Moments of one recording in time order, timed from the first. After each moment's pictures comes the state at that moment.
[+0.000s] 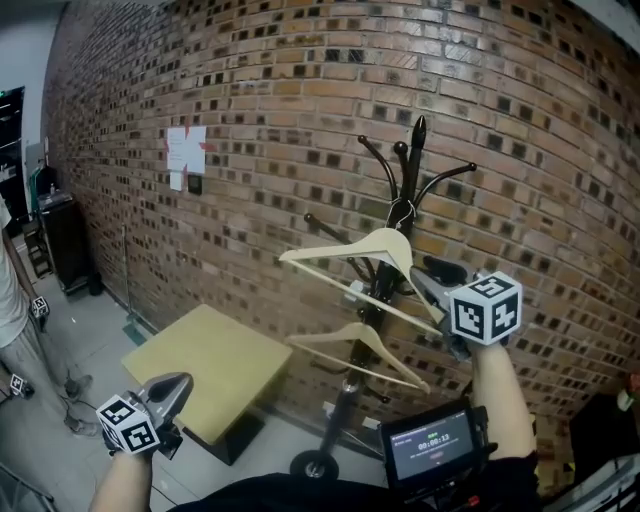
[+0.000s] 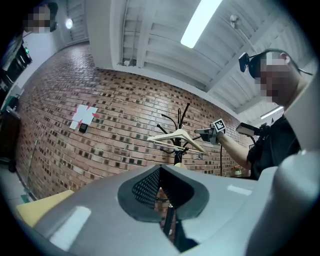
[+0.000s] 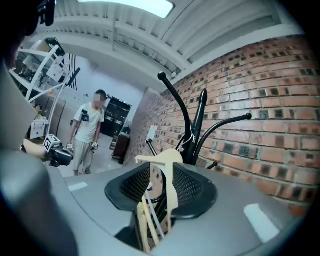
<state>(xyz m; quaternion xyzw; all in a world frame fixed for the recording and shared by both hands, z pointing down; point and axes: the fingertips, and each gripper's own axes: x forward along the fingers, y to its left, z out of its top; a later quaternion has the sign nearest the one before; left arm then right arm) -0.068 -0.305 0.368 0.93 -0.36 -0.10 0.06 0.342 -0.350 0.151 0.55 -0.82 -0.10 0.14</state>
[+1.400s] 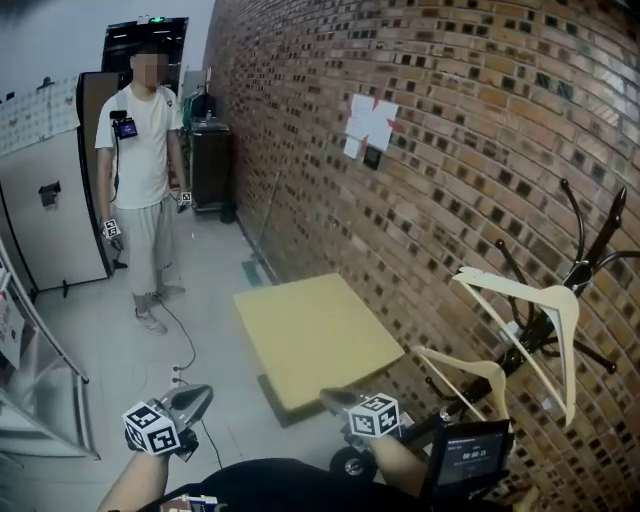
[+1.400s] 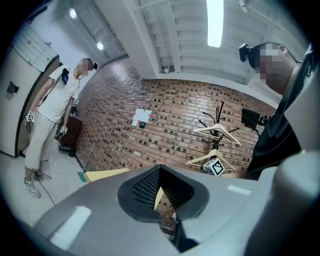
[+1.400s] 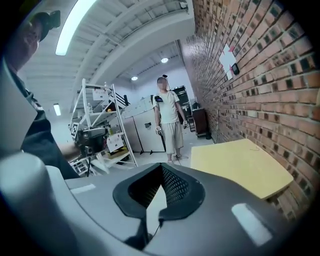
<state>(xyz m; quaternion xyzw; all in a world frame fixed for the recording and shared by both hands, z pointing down) -0.254 -0.192 0.508 0.80 -0.58 -0.10 0.13 -0.046 -0.351 0.595 0.11 -0.97 0.15 0.18</state>
